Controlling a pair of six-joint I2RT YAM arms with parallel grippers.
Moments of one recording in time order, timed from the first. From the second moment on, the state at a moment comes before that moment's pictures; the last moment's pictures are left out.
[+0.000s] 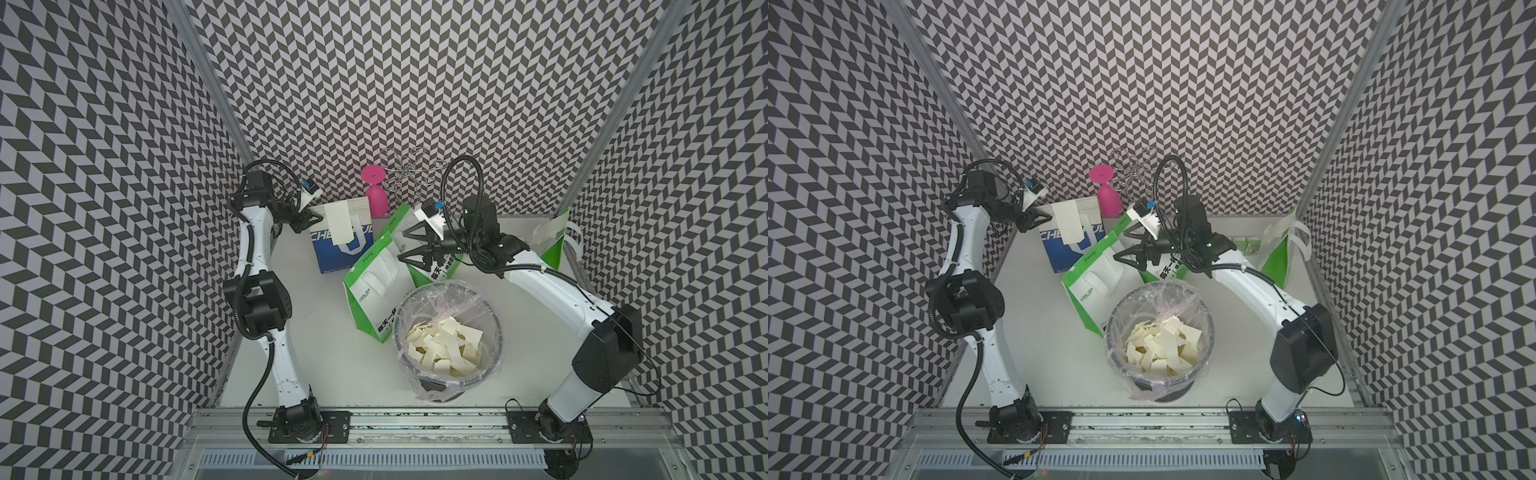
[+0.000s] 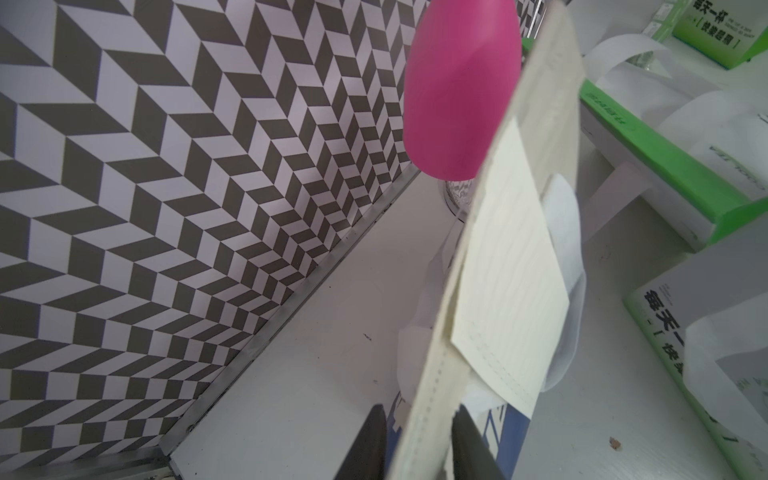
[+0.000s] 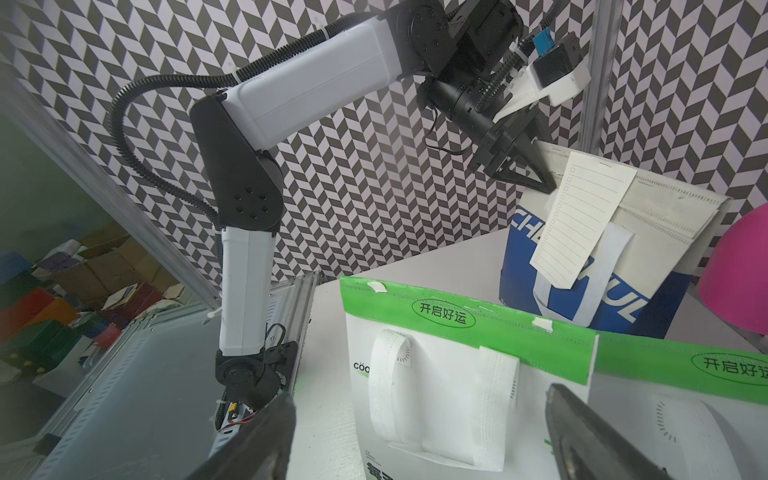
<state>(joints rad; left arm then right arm) 0.24 2.15 2.28 -1.13 0.75 0.99 0.55 1.68 1.54 -0.16 -0.92 -0.05</state>
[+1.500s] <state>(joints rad) 0.14 1.53 1.46 -0.79 0.77 0.75 0.66 2.14 2.05 -0.13 -0.78 0.16</state>
